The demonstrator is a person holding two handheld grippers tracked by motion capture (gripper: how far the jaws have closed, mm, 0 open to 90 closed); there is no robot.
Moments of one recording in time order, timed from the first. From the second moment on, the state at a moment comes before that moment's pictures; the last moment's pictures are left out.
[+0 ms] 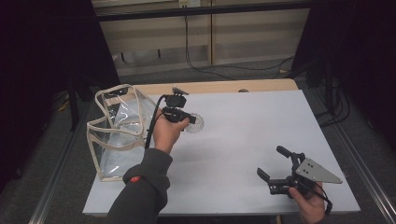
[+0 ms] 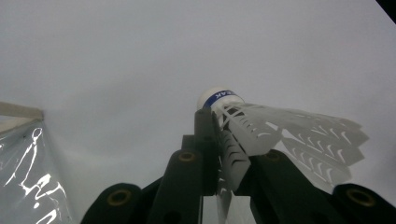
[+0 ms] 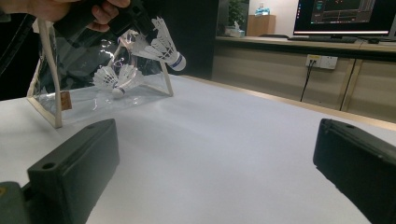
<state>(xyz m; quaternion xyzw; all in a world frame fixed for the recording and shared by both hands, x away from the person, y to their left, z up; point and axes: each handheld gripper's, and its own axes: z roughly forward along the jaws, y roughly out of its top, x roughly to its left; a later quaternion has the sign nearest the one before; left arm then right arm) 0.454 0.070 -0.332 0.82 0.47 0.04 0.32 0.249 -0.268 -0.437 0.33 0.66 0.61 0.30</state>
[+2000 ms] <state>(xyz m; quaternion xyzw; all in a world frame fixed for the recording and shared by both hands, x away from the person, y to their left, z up) 0.448 0.095 -0.256 0.83 0.45 0.04 0.33 0.248 -0.268 -0.437 0.33 0.66 0.61 0.30</state>
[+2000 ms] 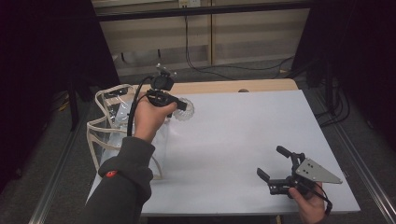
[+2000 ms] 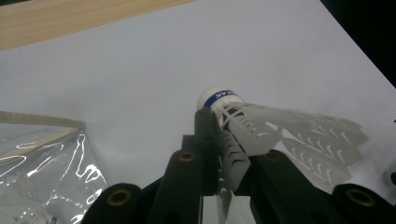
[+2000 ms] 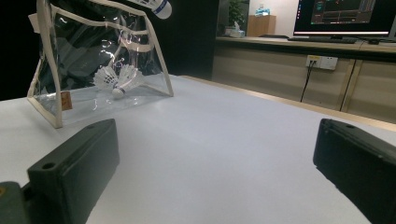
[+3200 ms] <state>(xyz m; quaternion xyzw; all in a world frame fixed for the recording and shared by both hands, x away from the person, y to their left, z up) 0.450 0.103 -0.238 0.83 0.45 0.04 0.33 0.248 -0.268 -0.437 0.34 0.66 0.61 0.29</state>
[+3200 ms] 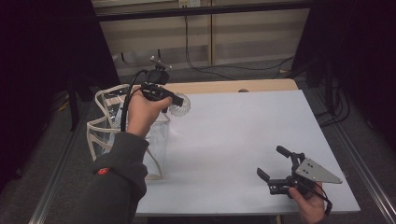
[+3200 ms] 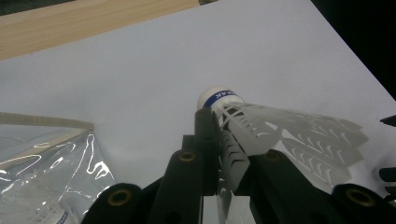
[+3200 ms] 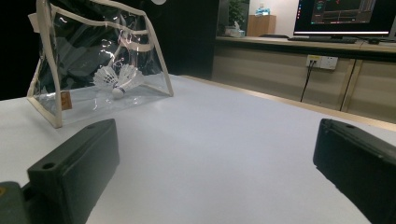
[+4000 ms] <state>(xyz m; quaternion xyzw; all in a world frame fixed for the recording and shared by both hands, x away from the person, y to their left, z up) 0.450 0.114 -0.227 0.82 0.46 0.04 0.34 0.248 -0.268 -0.436 0.33 0.66 0.61 0.30</state>
